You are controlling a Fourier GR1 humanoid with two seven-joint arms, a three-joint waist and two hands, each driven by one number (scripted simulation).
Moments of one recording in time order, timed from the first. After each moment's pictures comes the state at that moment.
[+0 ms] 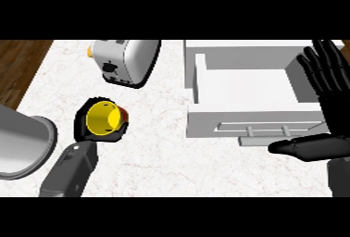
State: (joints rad) left arm -0.56 0.13 0.32 -0.42 0.06 -0.14 -1.05; right arm -0.26 -0.21 -0.14 -1.87 -0.13 0.19 0.14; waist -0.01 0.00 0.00
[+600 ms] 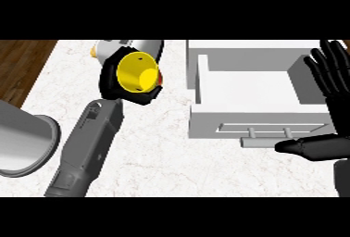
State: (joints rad) left arm -0.78 0.03 0.19 -0.72 0.08 -0.08 -0.74; right arm -0.25 -0.23 -0.17 -1.87 -0.14 0.20 0.14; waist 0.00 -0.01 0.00
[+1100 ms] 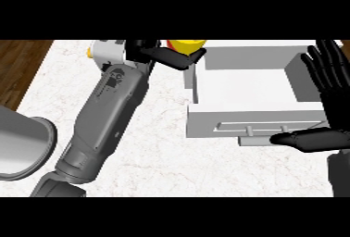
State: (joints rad) left arm -1.06 0.00 0.04 -0.78 0.13 0.16 -0.42; right arm -0.27 -0.22 -0.17 -1.80 -0.11 0.20 0.07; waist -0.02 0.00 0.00
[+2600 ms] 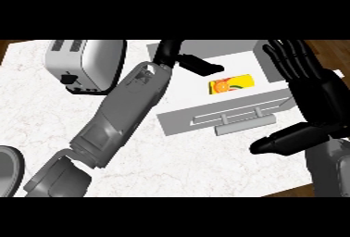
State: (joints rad) left arm -1.28 0.00 -0.30 -0.32 0.37 0.26 -0.27; right arm -0.39 -0.19 -0.06 -1.77 -0.18 0.29 0.06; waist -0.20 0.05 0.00
